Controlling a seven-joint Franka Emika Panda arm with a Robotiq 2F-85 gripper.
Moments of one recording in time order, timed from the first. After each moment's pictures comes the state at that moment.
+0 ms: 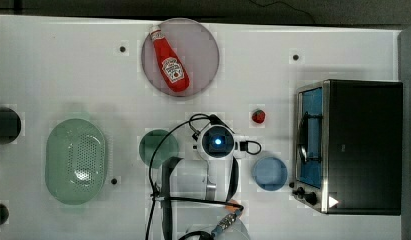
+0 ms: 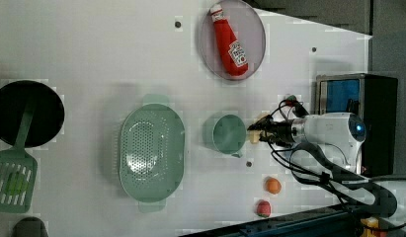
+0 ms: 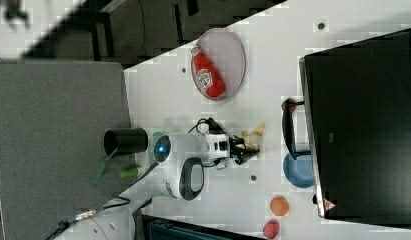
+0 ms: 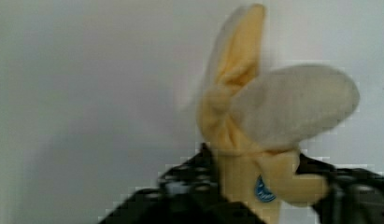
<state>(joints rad) -0.01 0.39 -0.01 -2.47 0.04 1.19 -0.10</state>
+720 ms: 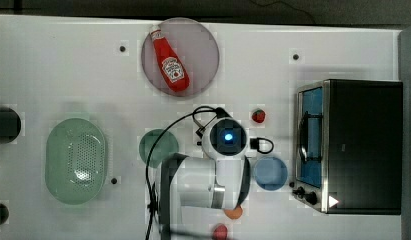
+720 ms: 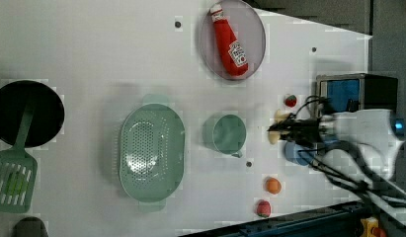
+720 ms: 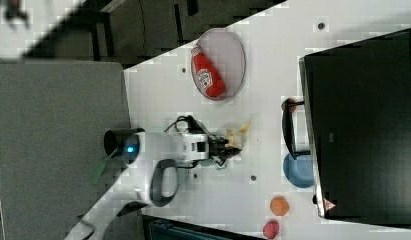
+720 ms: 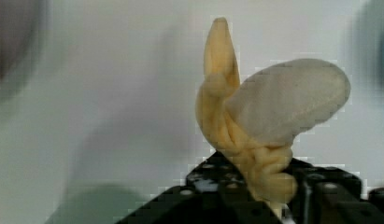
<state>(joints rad) 0.00 0.12 -0.05 -2.46 0.05 0.89 -0.10</state>
